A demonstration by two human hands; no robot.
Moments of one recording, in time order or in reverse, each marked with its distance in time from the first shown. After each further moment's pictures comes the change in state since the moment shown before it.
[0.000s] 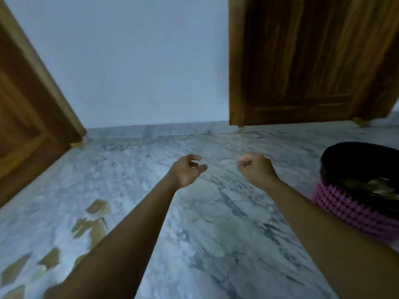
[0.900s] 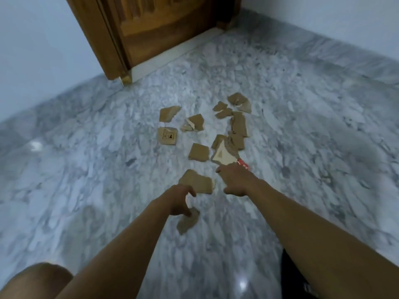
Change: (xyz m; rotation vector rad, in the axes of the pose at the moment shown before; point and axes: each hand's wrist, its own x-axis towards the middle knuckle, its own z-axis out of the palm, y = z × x) left_hand -0.369 -0.549 -0.177 0.233 -0.136 -0.606; right_hand -0.274 -0.181 0.558 -0.809 -1.059 -0.617
